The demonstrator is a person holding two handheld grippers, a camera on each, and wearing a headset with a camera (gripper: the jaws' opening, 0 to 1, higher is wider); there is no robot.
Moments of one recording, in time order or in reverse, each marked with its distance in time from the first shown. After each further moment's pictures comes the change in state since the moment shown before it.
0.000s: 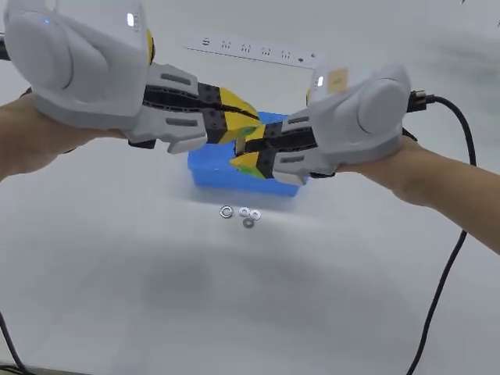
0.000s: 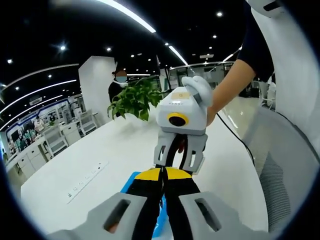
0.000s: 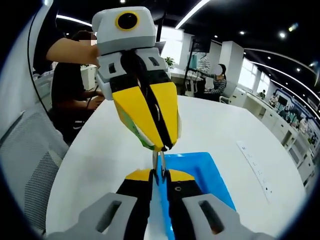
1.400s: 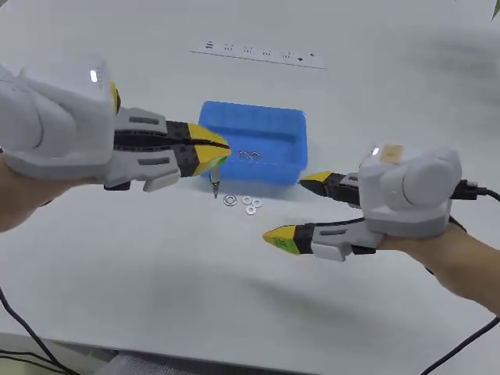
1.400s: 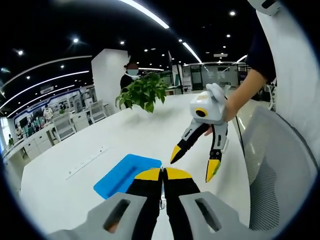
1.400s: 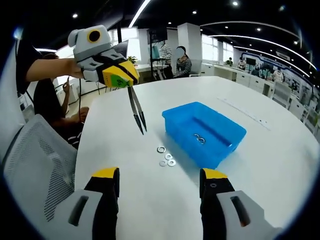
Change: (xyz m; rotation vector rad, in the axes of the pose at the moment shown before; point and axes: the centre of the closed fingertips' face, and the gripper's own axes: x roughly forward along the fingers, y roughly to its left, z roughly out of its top) left arm -0.033 -0.038 -0.030 -0.084 0.038 0.101; right arm -0.054 0.057 -0.080 0.356 0.030 -0.186
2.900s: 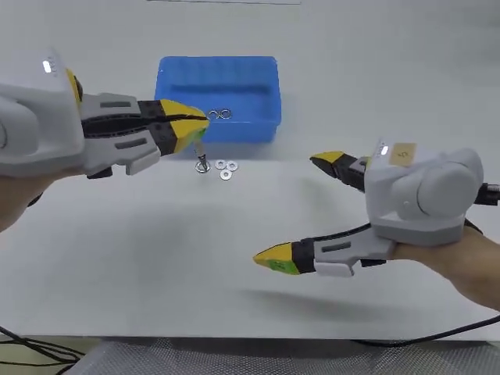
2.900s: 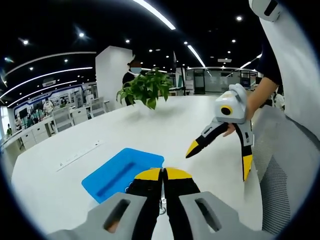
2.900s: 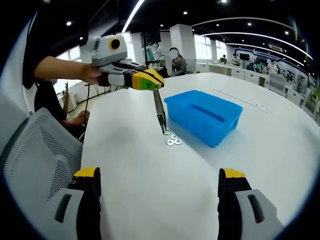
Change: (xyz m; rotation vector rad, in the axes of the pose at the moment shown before) left arm 0.035 0.011 -0.024 -0.064 -0.021 0.001; right arm -0.013 0.015 -0.031 0.074 -0.032 -0.010
